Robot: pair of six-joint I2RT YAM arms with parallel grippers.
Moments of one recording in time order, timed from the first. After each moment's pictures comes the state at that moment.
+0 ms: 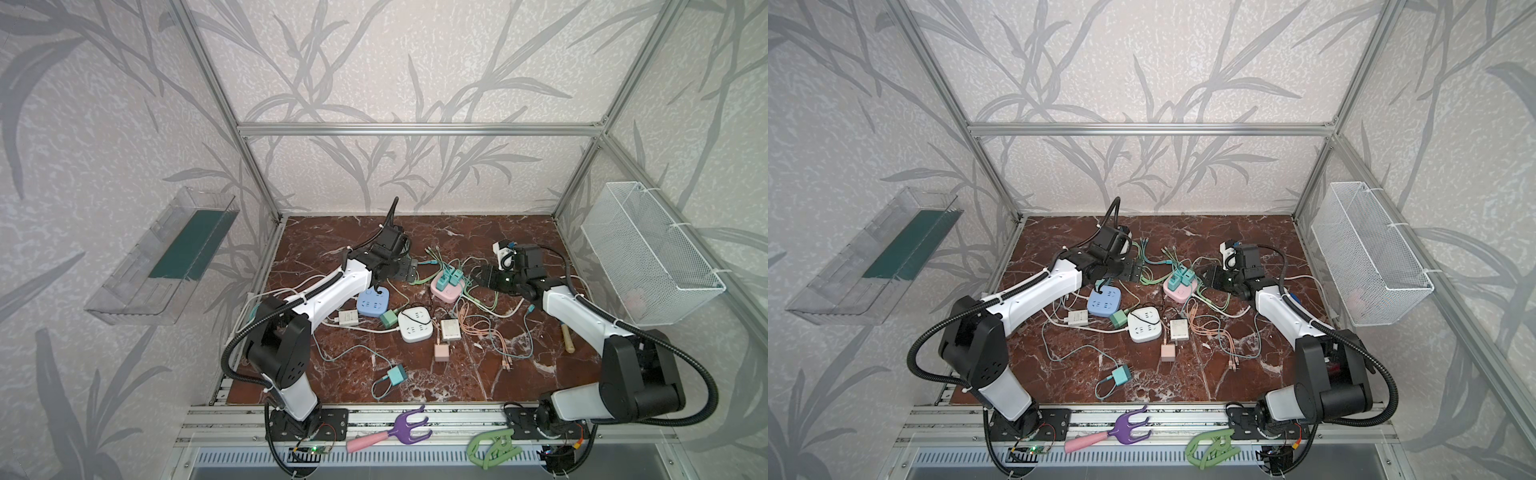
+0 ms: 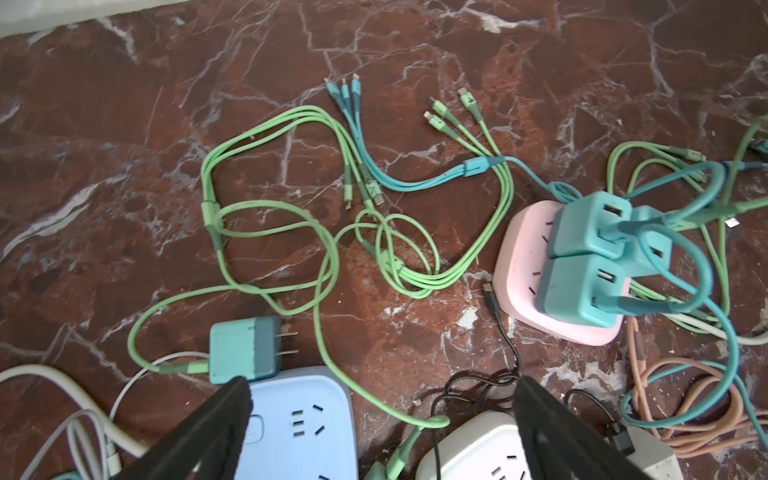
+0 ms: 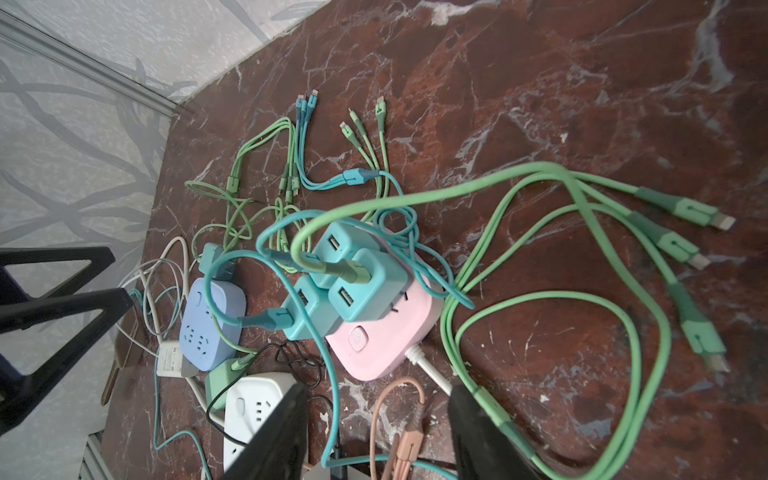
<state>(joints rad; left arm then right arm) -0.57 1.70 1.34 -0.53 -0.14 -0.25 0.17 1.44 0.87 -0.19 -0.42 0.44</state>
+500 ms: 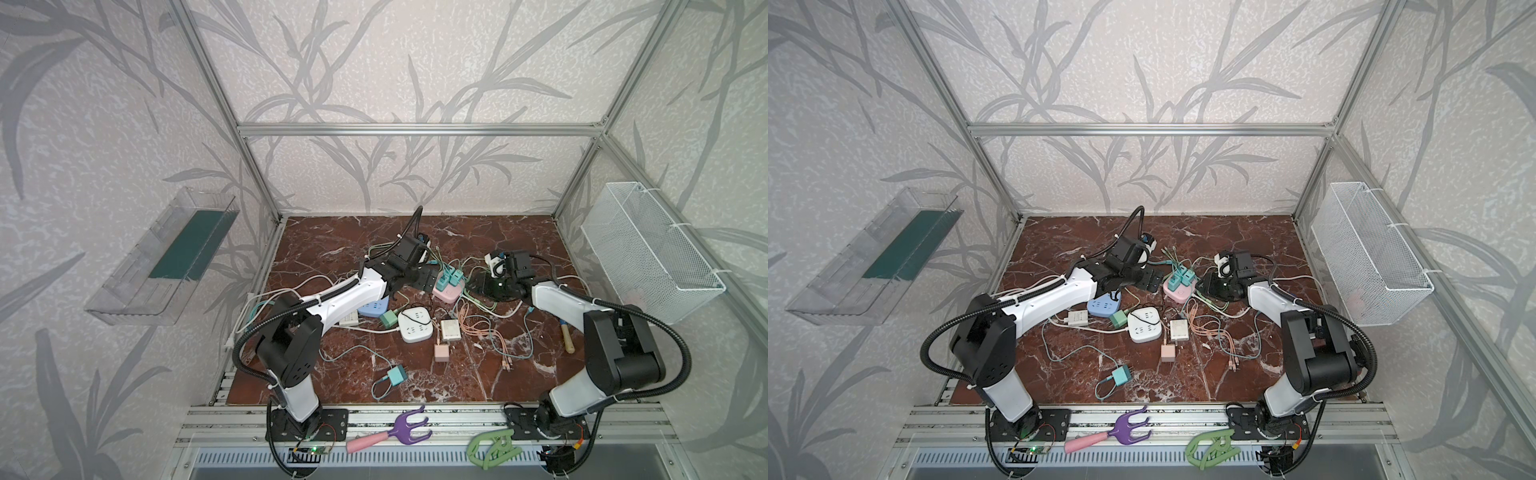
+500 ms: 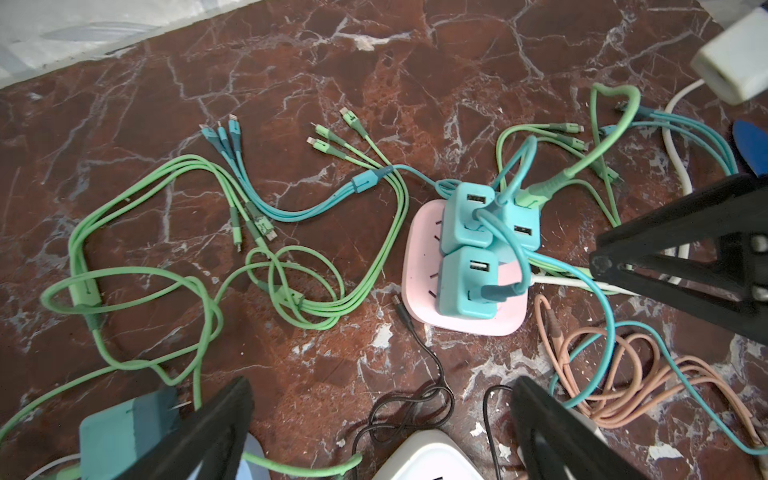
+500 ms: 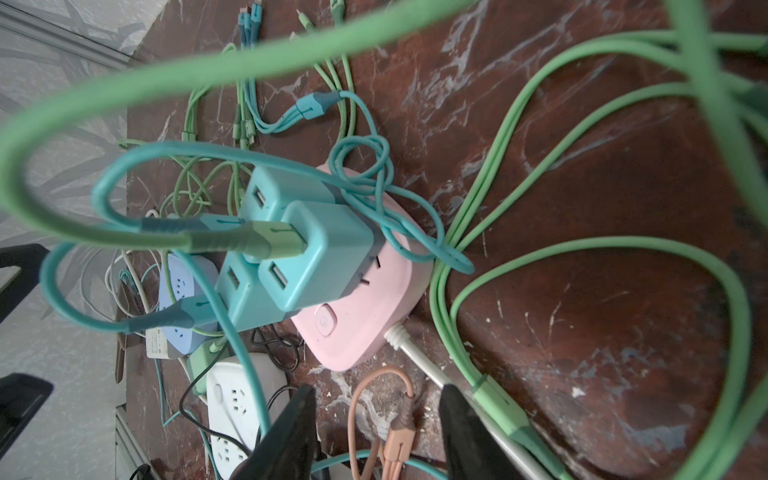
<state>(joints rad) -0.69 1.74 1.32 -0.39 -0.07 -0.17 0.17 1.60 0.87 -0.19 -0.50 0.48</state>
